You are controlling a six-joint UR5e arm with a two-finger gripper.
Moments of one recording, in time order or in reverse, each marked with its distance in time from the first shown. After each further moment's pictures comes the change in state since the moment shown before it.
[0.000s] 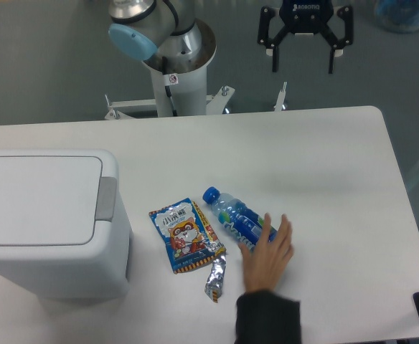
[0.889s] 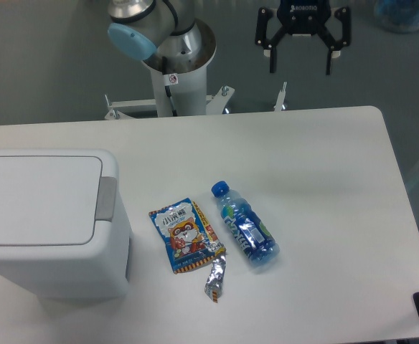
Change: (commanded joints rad) arm -0.017 0.000 0.000 0.003 0.003 -0.005
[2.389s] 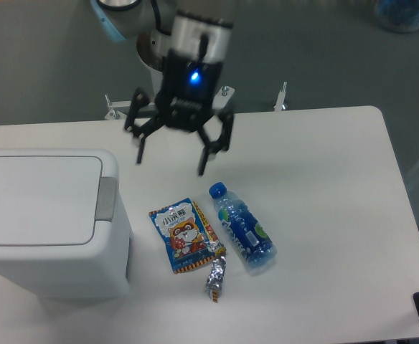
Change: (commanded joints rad) arm -0.620 -0.377 0.261 0.225 0.064 -0.962
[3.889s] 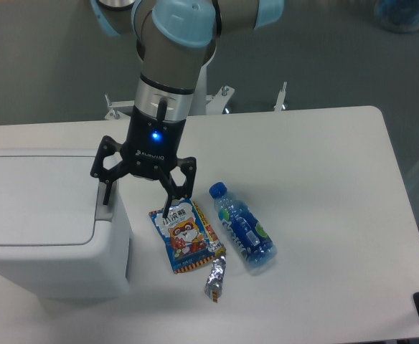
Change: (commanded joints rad) arm -0.037 -0.057 -0.021 0.018 0.003 0.008
